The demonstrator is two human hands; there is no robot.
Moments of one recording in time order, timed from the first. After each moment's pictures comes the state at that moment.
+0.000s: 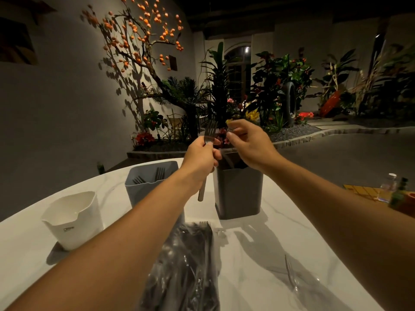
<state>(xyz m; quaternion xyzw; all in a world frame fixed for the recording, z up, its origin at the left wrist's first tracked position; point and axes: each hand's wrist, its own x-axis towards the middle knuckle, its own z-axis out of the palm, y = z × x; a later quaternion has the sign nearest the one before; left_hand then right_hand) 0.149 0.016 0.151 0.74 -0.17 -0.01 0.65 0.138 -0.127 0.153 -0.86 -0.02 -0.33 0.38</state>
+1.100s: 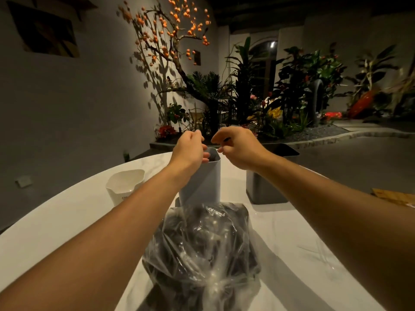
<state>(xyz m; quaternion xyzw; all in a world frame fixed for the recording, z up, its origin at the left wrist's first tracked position) 0.131 0.133 0.153 0.77 -0.09 0.09 0.63 0.122 -0.010 0.156 -0.91 -0.12 -0.24 0.31</state>
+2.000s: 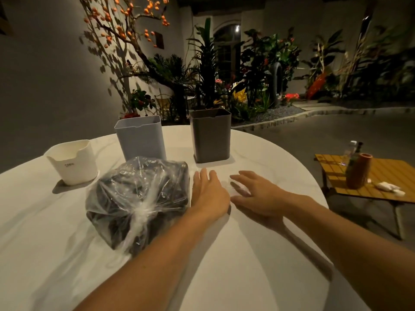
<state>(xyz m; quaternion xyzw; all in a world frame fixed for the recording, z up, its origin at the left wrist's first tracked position) -0.008 -0.009 -0.011 0.96 -0.14 -0.01 0.24 -0.054 -0.142 0.006 -0.99 0.04 0.04 0.16</state>
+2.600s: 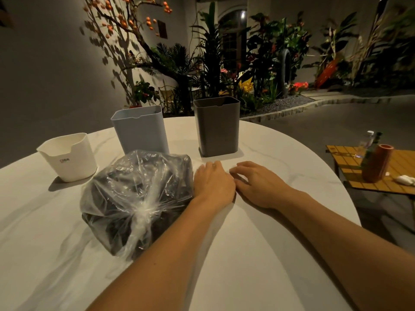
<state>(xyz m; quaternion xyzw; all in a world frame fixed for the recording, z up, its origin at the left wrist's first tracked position) 0.025 -0.014 -0.012 0.97 -0.17 0.06 0.19 -0.011 -0.137 -0.020 -0.98 0.02 -0.07 0.16</state>
